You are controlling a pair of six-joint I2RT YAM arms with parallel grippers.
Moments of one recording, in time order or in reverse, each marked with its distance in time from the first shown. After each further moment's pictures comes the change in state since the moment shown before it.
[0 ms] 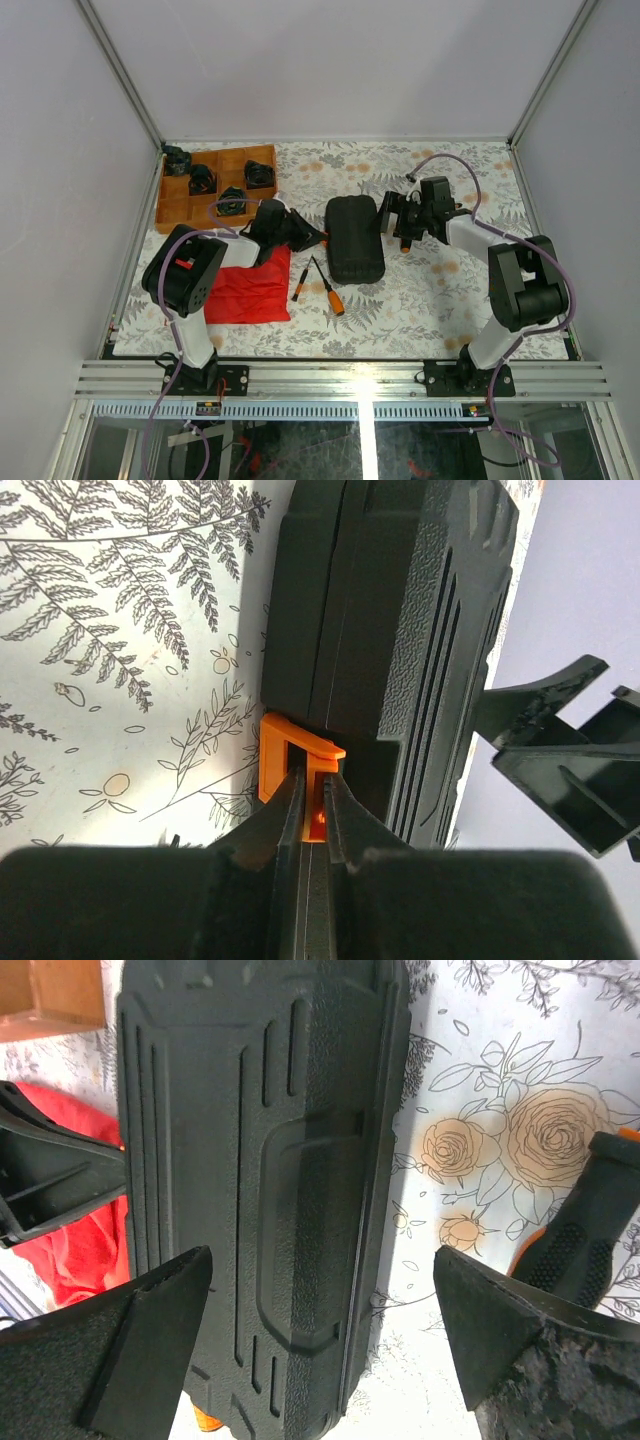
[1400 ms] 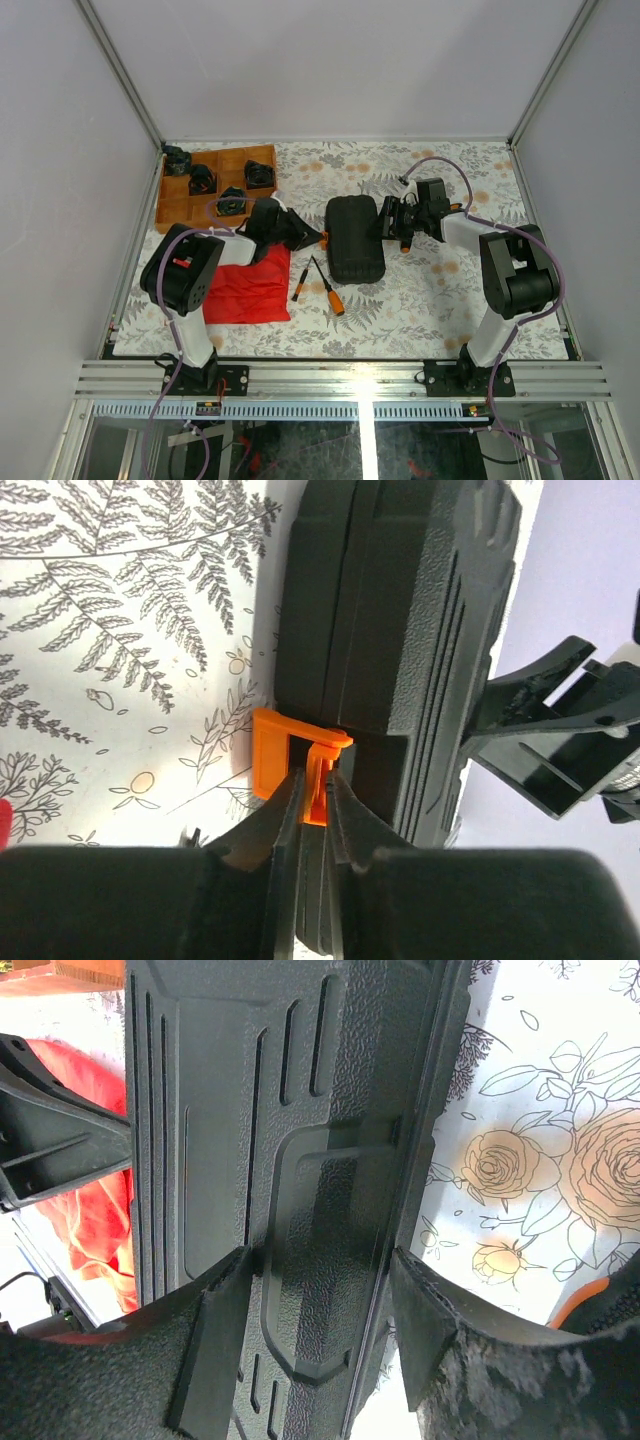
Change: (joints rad) left arm 0.038 0.005 0.003 -0.019 0.047 0.038; right arm -0.001 0.114 0.025 0.041 -0.138 -0.030
